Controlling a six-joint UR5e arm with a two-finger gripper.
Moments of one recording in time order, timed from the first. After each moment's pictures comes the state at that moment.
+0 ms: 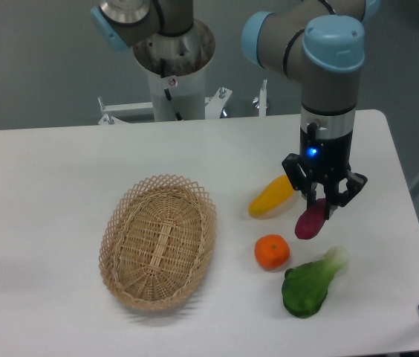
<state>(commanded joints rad) 2.63 -1.84 -1.57 -0.92 1.43 1.25</state>
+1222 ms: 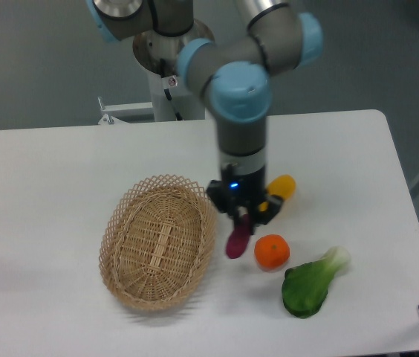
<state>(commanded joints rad) 2.30 -1.85 -1.74 -0.88 1.61 0.75</state>
